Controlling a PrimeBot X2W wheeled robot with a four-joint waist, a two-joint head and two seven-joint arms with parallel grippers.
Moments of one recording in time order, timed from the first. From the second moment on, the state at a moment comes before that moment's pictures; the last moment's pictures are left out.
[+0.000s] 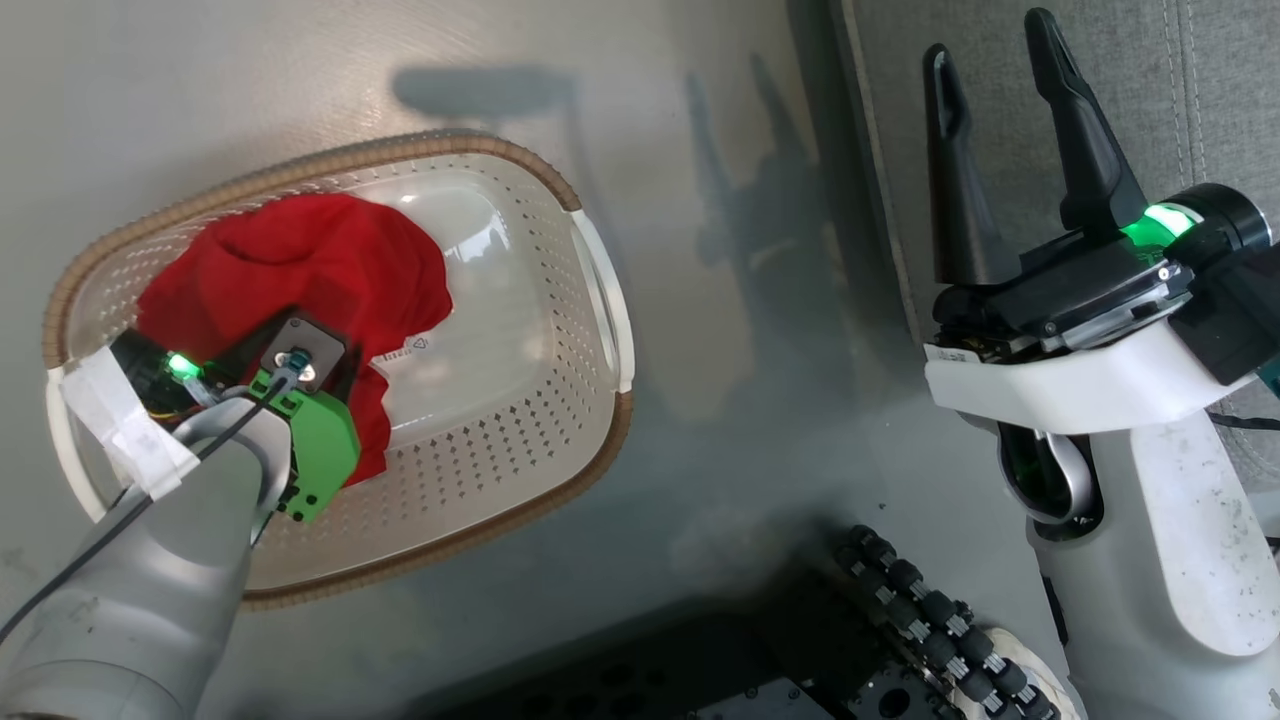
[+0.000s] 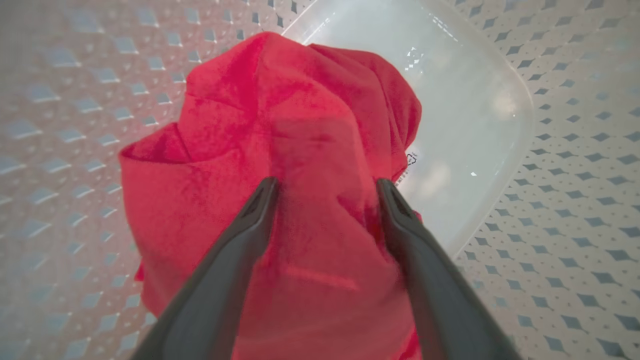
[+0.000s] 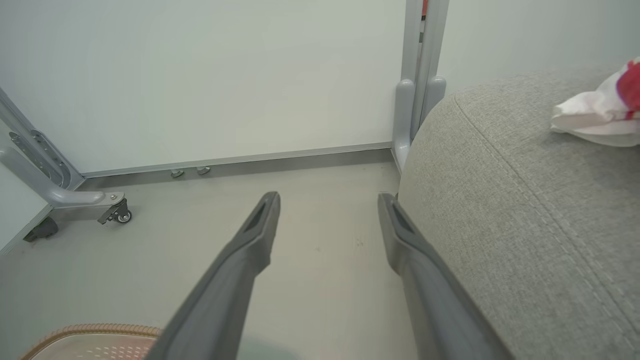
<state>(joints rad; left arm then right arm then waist) -0.87 0.27 -0.73 1.22 -0.14 -0.13 -0.25 -0.48 -0.05 0.15 -0.15 0.28 0.13 -0.26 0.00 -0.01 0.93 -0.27</state>
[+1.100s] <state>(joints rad) -0.98 0.19 -0.81 1.29 -0.13 -0.09 -0.16 -0.46 -0.05 0.12 -0.20 0.25 0.13 -0.26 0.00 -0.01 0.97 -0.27</state>
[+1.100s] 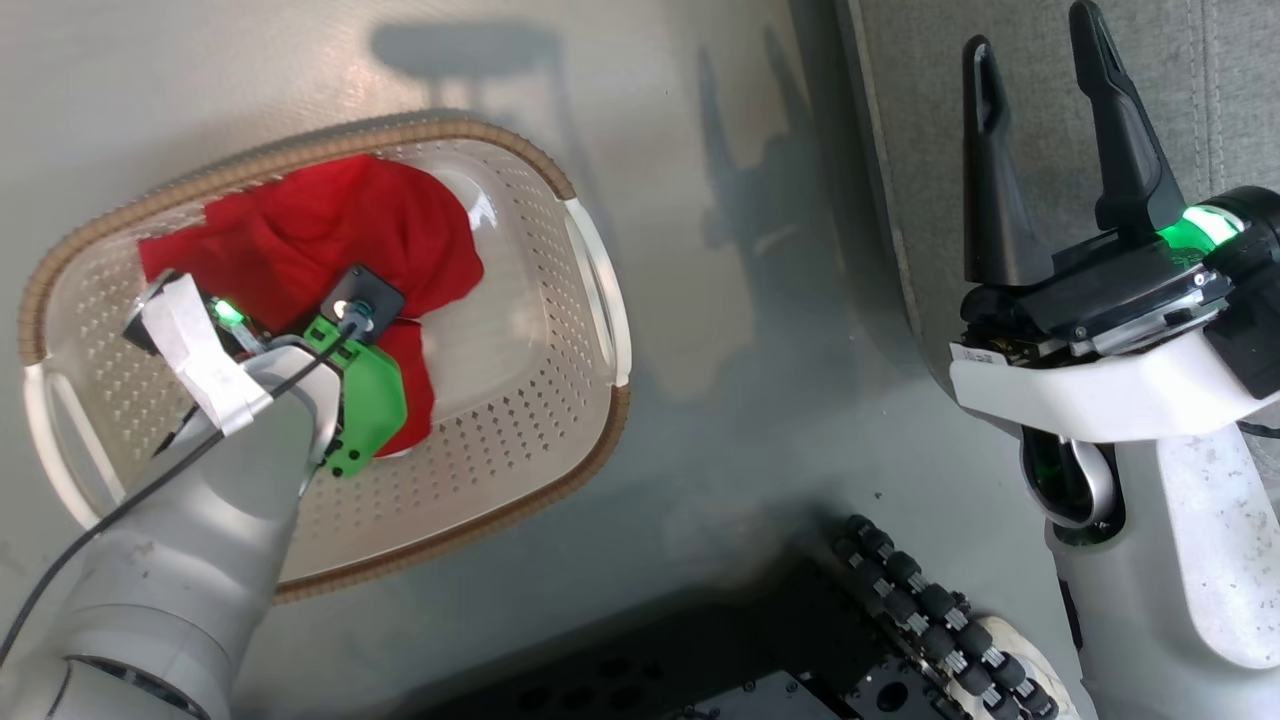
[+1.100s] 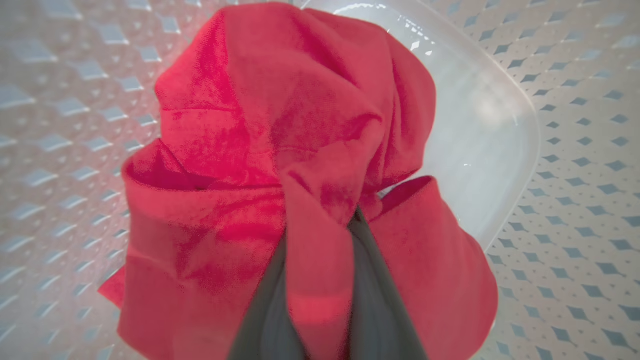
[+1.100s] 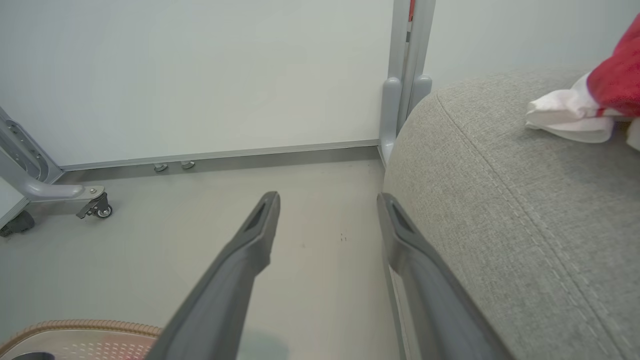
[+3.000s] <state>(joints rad) -0.58 0.08 -0.54 0.32 -0.21 -0.12 -0.26 -0.14 -0.05 0.09 0.02 0.21 0.13 -0.26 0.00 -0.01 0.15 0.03</state>
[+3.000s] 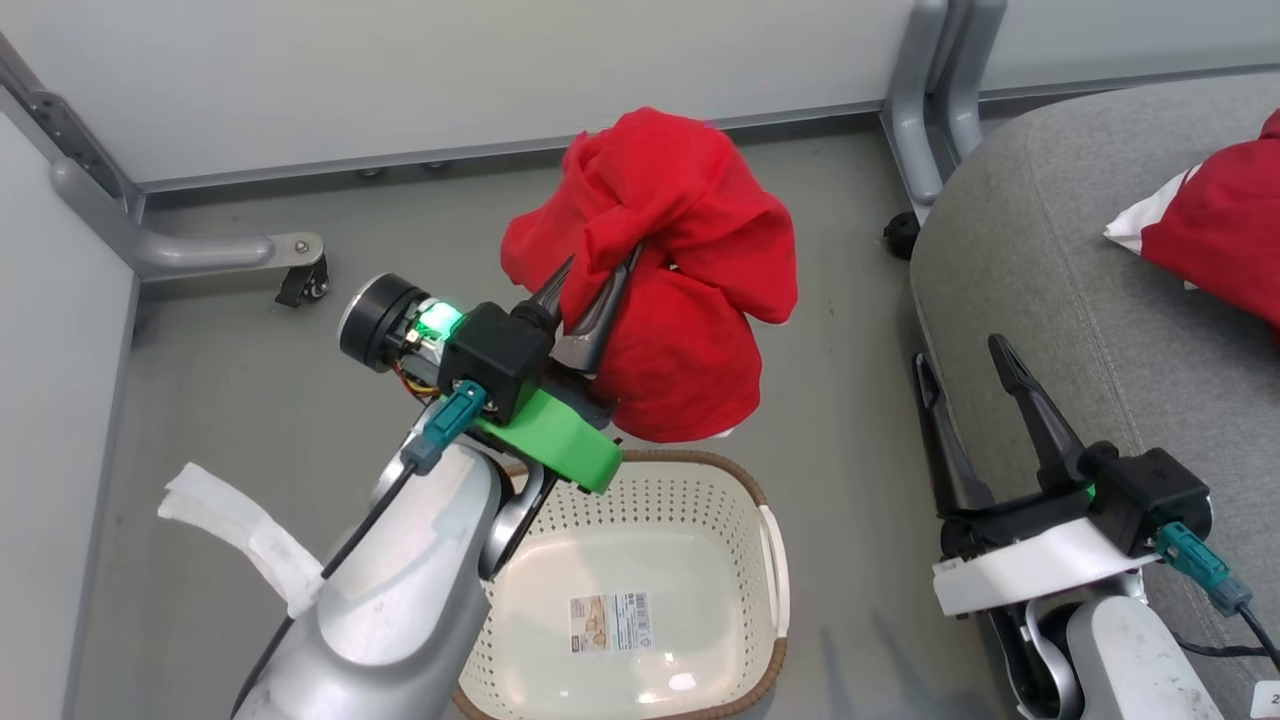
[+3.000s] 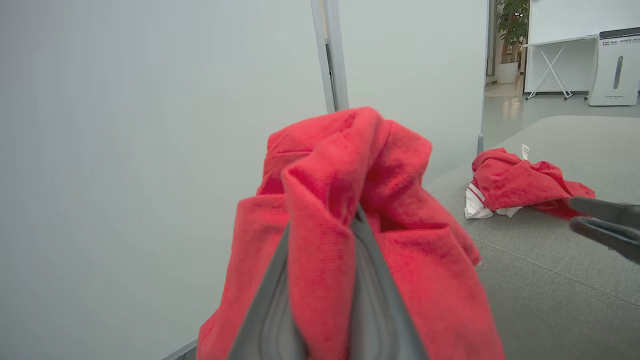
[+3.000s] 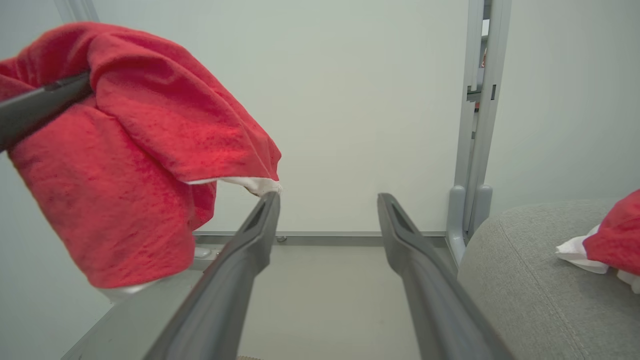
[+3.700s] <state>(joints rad) -0.57 0.07 -0.56 0.28 -0.19 -0.12 -0.26 -0.18 -0.05 0.34 0.01 0.25 0.13 -0.26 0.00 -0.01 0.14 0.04</state>
